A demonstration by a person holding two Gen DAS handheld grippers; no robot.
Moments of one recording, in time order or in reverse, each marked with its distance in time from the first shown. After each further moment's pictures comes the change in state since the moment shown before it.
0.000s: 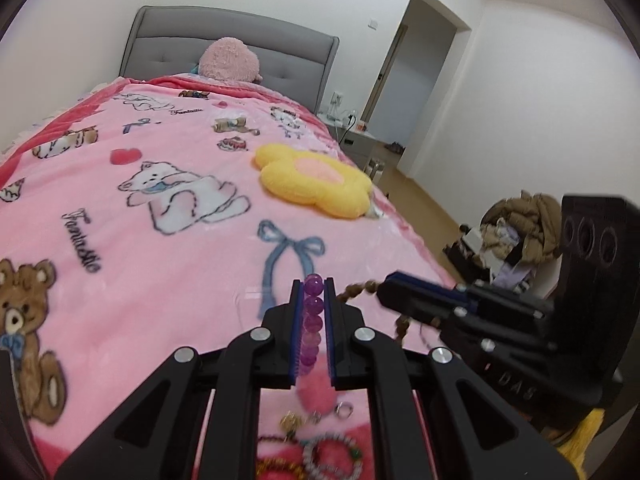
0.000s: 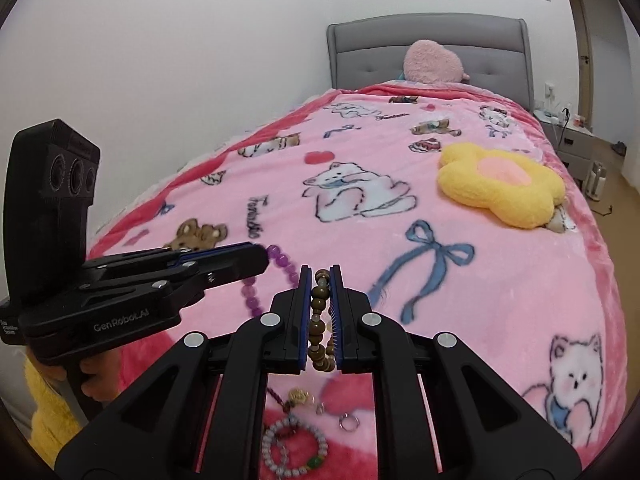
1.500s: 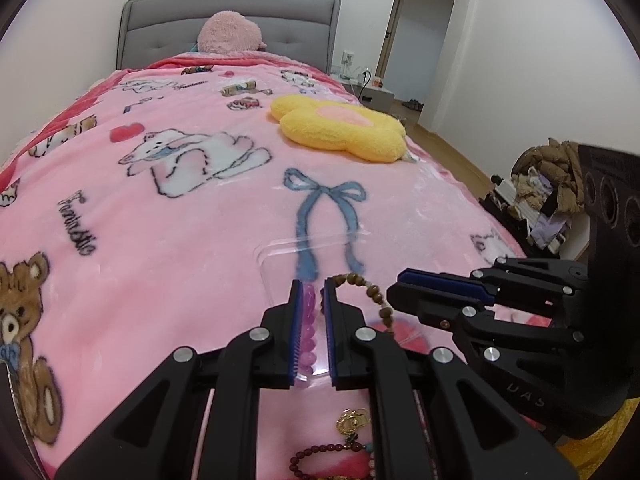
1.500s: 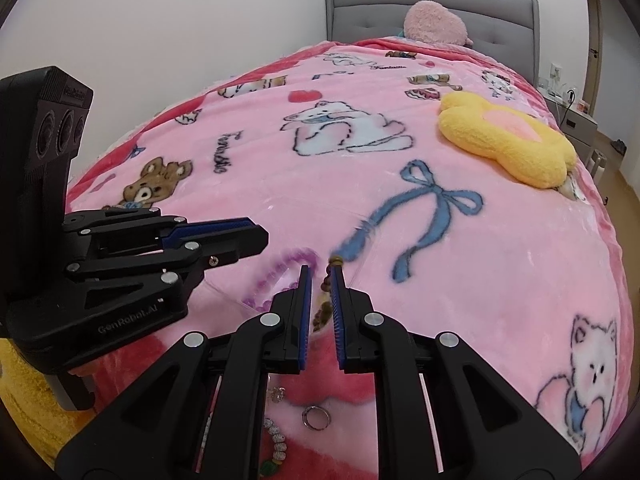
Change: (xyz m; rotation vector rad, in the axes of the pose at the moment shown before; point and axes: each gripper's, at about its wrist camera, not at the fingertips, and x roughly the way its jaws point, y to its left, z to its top) left arm 0.061 0.018 -0.039 0.115 0.125 0.107; right arm 0.070 -0.018 -0.045 -0.055 0.162 -0.057
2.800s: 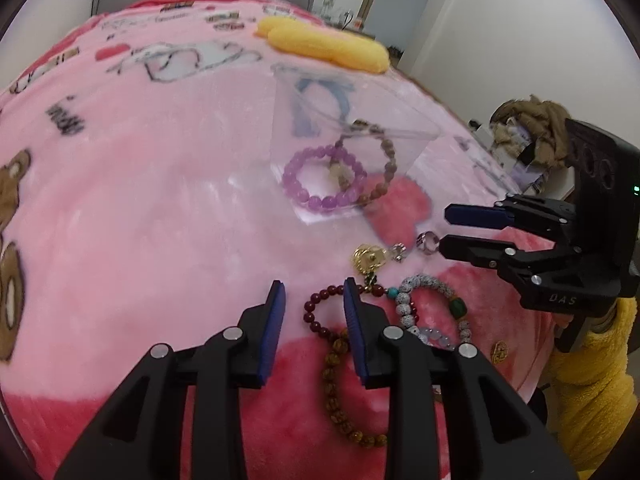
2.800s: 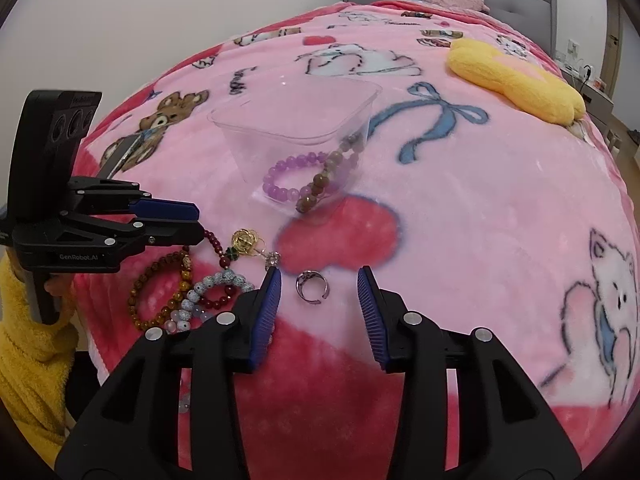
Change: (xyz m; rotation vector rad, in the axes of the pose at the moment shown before) left arm 0.000 0.026 -0.083 0.002 0.248 -0.101; right arm -0.008 -0.010 -0.080 -0.032 0.146 0.057
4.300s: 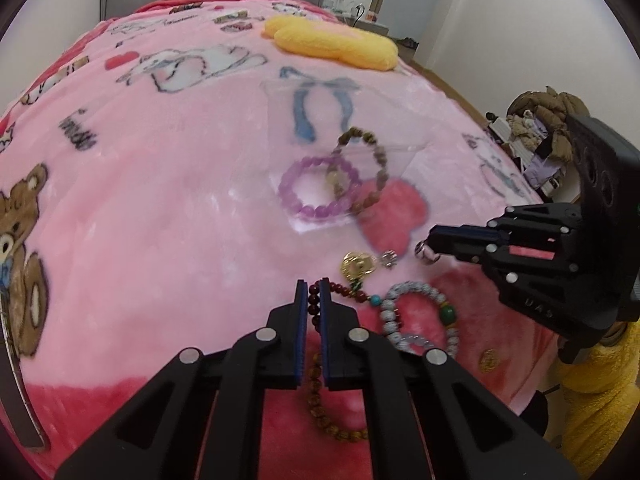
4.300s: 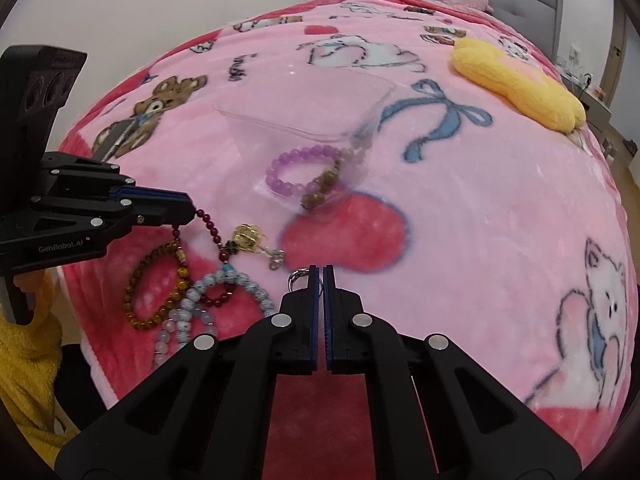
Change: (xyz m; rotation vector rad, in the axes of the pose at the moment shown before) left arm -0.014 -0.023 0.010 0.012 0.005 0.072; right arm 0.001 0.013 0.010 -0.034 0.030 -0.044
